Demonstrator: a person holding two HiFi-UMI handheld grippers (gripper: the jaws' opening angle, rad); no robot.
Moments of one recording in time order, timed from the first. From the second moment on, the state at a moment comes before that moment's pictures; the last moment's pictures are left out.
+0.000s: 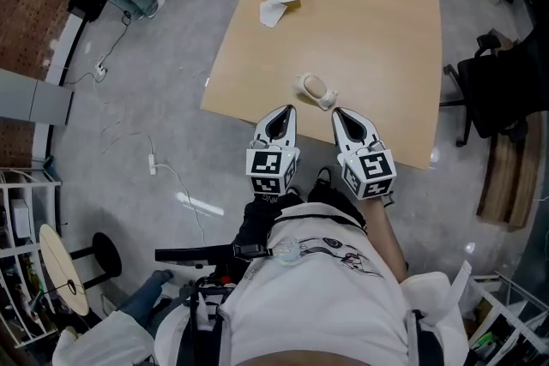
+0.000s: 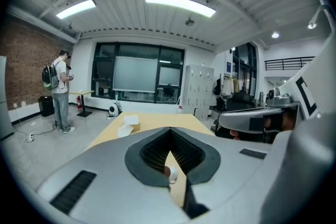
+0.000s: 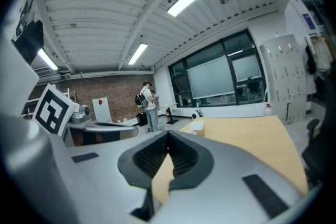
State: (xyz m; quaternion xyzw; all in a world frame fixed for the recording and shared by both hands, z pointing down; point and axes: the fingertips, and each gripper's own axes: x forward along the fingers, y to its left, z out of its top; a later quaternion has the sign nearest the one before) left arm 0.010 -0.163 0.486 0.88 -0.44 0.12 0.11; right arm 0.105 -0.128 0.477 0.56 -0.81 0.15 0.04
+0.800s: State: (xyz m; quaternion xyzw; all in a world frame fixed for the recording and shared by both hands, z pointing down) left arm 0.009 -0.185 0.563 0.86 -0.42 0.21 0.20; right arm 0.085 -0.160 0.550 0.52 -0.81 0.22 0.15
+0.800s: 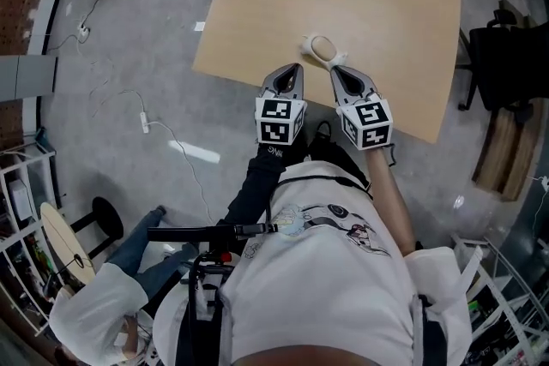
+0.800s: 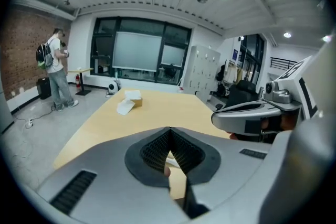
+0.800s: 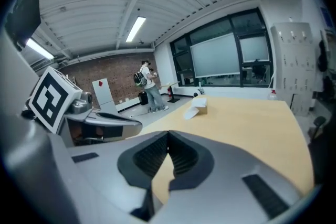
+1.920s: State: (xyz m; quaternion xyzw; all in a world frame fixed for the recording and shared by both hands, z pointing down) left arm -0.022 -0.146 0.690 0.78 -0.41 0.33 0.33; right arm 0.093 -0.174 0.680 0.39 -0.81 0.25 0.34
